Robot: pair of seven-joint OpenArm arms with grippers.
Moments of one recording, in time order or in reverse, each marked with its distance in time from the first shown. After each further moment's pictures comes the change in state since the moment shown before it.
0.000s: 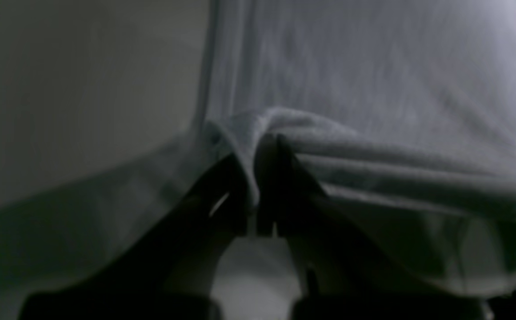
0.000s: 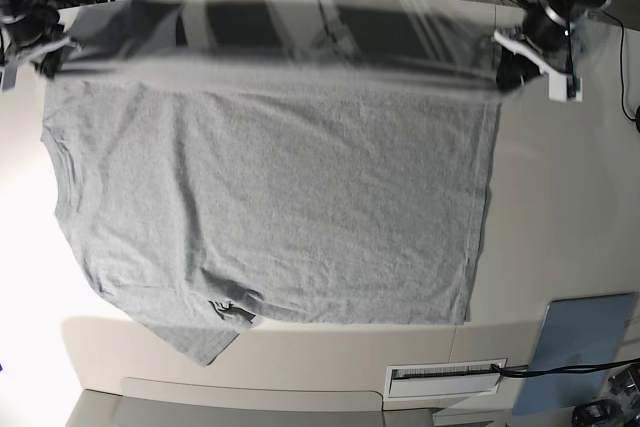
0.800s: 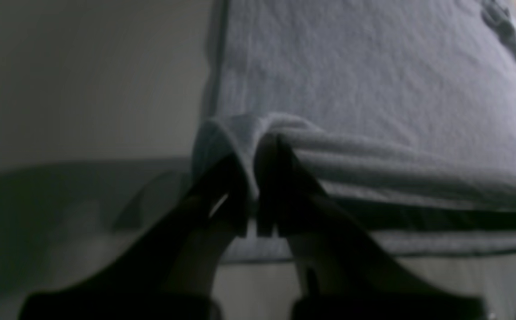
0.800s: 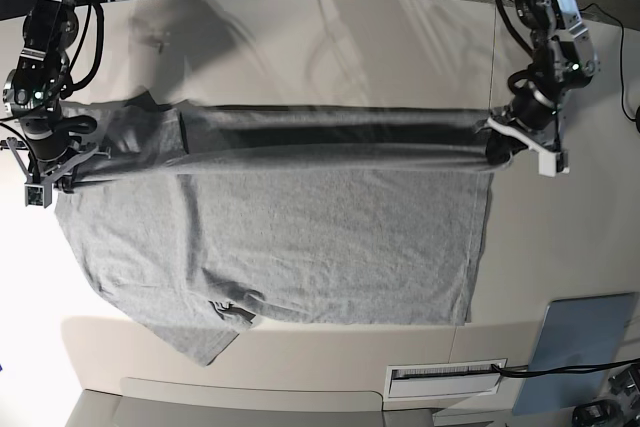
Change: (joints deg) left arm -22.8 0.2 4.8 -21.9 5.0 -0.7 -3.1; right arm 27.6 5.6 -23.7 -14.6 -23.1 -3.5 7.9
